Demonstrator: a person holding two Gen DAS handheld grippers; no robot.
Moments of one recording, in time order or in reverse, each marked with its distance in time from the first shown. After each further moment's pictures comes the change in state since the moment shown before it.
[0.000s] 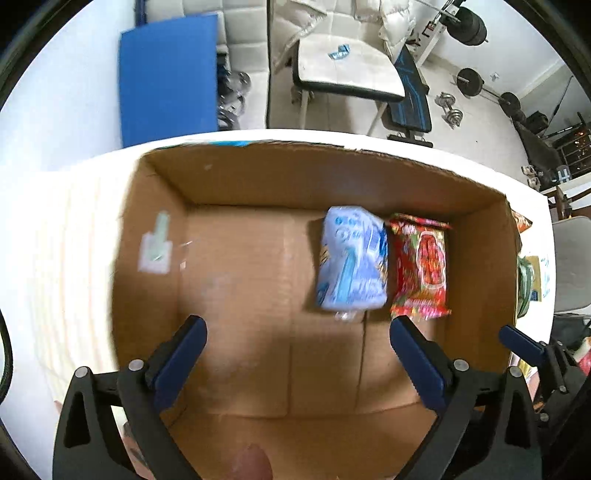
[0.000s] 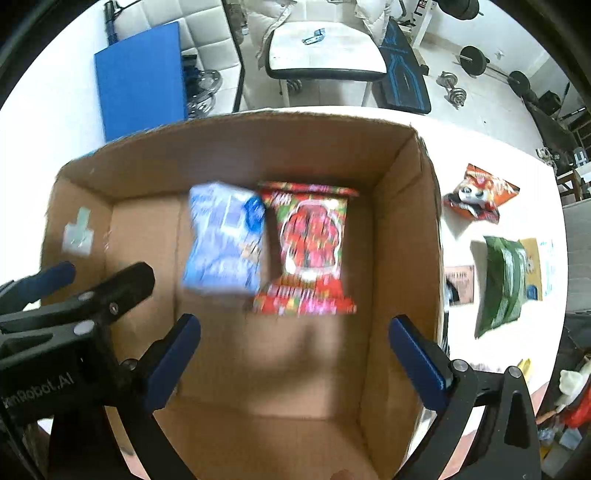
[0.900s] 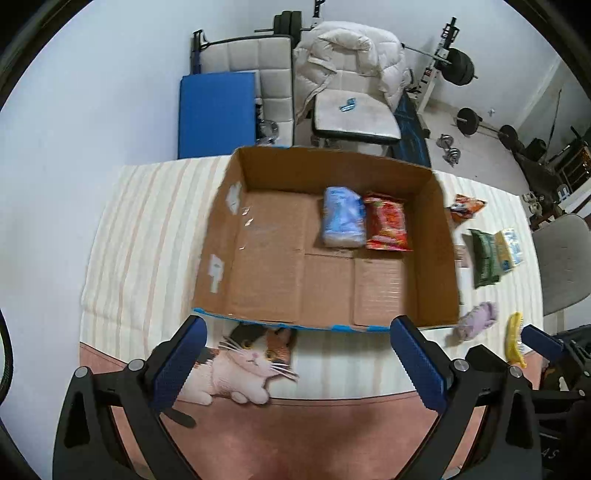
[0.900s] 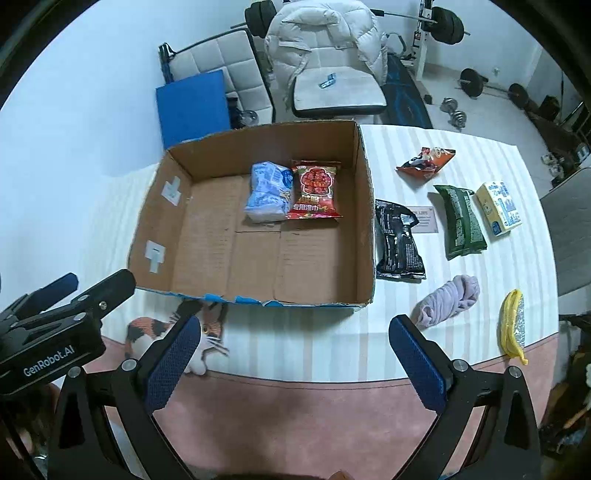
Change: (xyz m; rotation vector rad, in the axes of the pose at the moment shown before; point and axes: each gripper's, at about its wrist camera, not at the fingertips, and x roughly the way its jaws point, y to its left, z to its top) left arm -0.113 -0.040 -0.118 -0.031 -0.223 0.067; right arm -0.138 -0.038 -0.152 0.008 -0.193 0.147
